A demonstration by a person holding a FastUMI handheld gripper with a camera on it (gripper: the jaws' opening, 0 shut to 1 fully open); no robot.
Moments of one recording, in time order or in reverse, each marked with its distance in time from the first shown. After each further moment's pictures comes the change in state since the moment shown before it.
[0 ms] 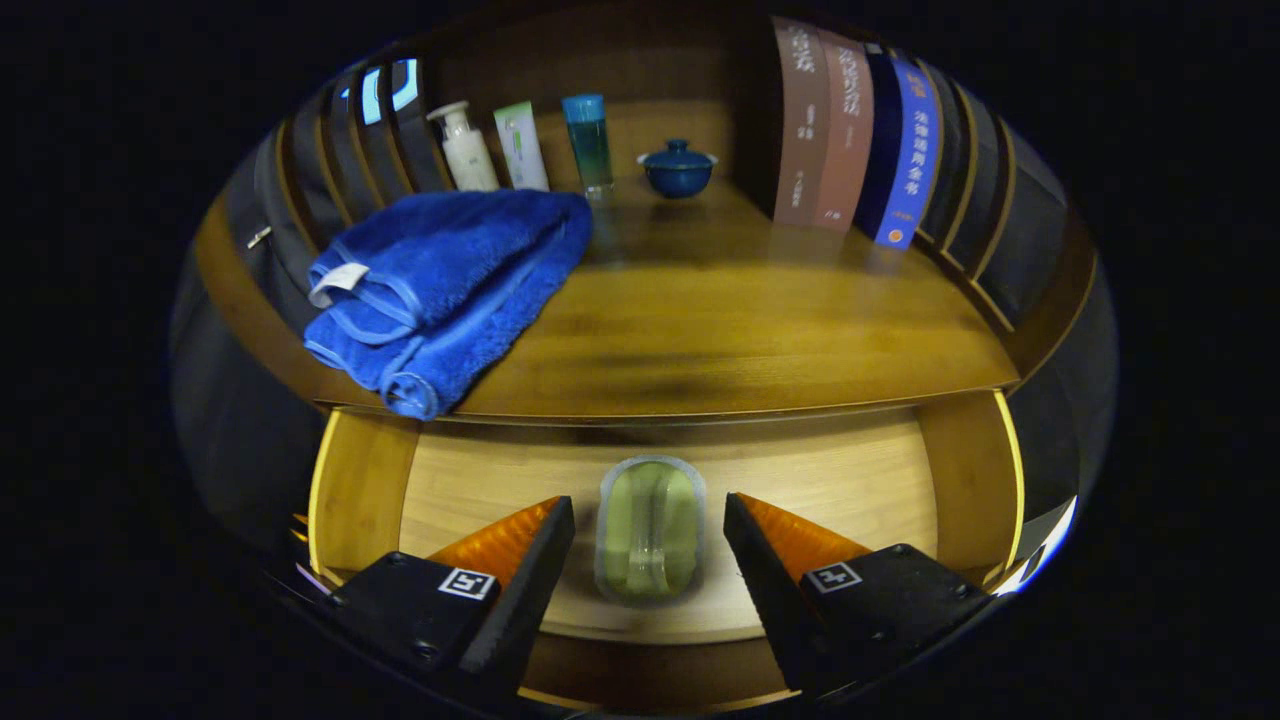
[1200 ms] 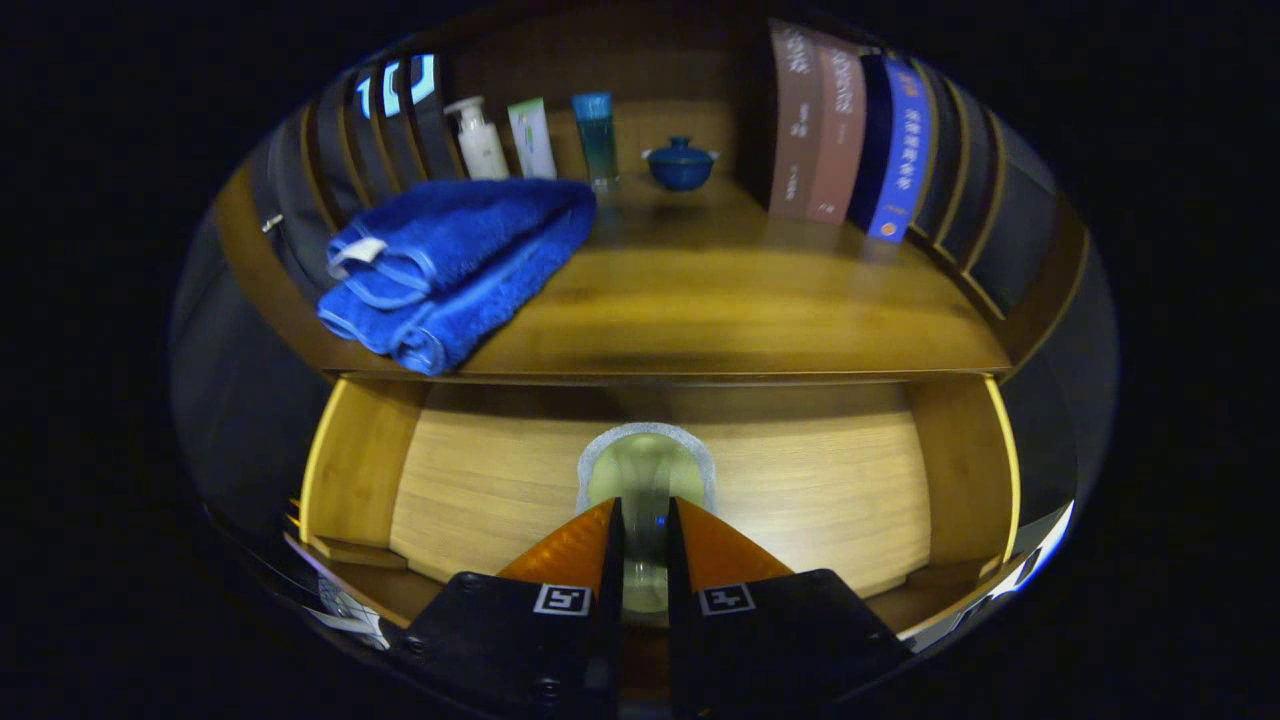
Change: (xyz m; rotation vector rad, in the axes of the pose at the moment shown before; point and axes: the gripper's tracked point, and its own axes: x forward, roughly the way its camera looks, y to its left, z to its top) arm -0.054 -0.011 -0.006 0.006 -0.129 0.033
